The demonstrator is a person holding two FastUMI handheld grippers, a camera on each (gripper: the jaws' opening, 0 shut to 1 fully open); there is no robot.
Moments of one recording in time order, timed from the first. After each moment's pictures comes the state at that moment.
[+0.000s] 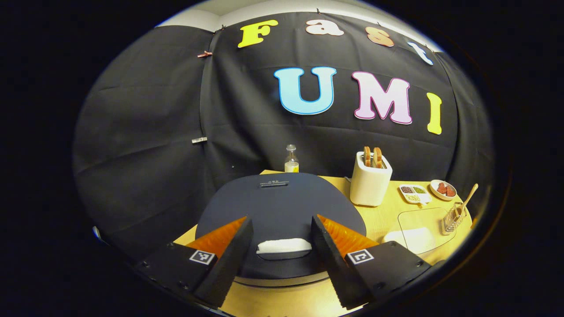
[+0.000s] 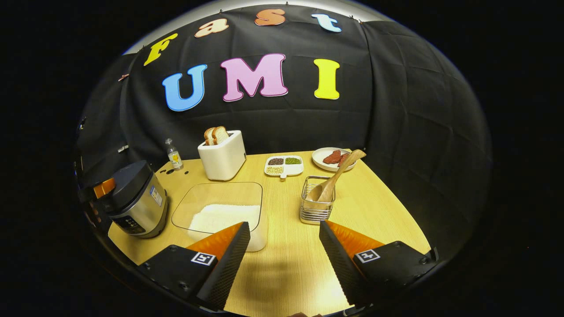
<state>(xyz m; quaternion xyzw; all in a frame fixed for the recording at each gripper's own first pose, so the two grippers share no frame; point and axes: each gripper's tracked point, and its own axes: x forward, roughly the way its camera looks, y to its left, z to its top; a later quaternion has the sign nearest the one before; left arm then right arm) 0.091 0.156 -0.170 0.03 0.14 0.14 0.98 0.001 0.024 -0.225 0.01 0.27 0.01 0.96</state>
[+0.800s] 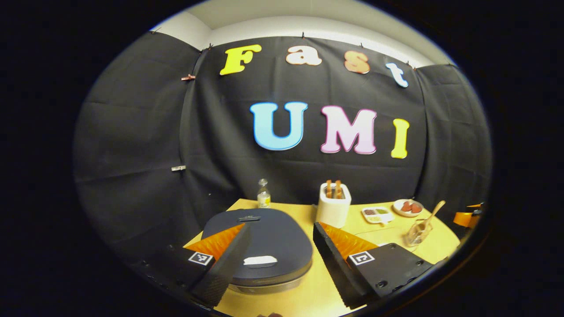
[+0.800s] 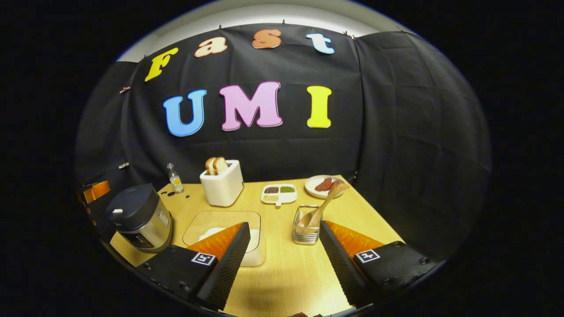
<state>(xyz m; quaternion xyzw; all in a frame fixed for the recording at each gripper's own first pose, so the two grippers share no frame) 0.029 0.081 -0.054 0.03 0.05 0.03 1.00 -0.006 0.007 -0.115 0.02 0.15 -0.01 0.99</state>
